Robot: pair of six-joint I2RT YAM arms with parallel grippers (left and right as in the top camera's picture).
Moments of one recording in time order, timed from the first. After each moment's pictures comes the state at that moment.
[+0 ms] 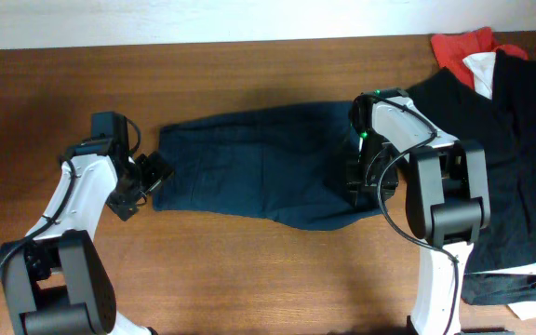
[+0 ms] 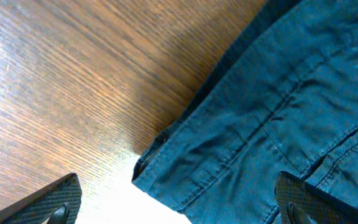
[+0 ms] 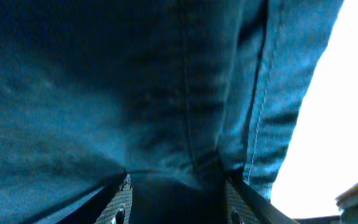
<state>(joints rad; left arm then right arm) 0.11 1.75 1.17 -0.84 0.12 -0.61 0.15 2.25 1.64 -1.42 -0.07 0.31</state>
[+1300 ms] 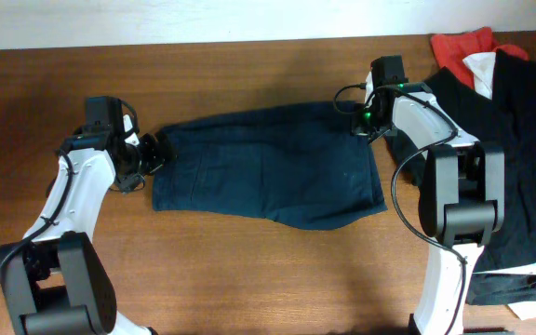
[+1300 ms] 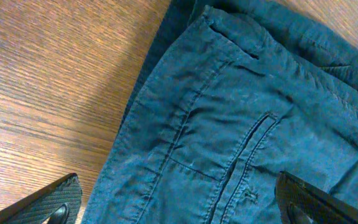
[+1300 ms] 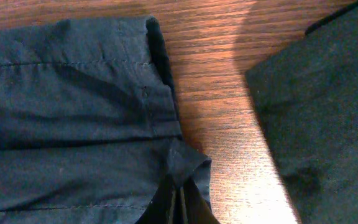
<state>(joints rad) 0.11 1.75 1.23 -0.72 0.23 -0.43 0.05 2.23 1.65 -0.67 -0.10 0.16</state>
